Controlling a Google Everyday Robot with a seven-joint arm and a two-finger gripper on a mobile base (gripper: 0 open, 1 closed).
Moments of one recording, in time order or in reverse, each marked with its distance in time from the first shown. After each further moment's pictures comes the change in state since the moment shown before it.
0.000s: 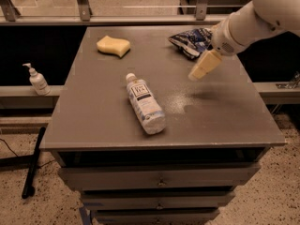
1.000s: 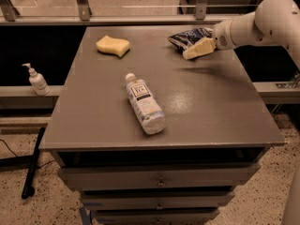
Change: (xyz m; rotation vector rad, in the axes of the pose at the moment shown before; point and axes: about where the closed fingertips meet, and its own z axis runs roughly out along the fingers) arm 0.002 -0.094 0.070 0.058 -0.299 0.321
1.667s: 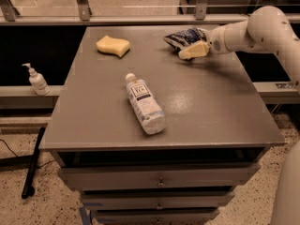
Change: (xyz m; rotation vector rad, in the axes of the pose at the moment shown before) arm 0.008 0.002 0.032 -0.039 -0.045 0.082
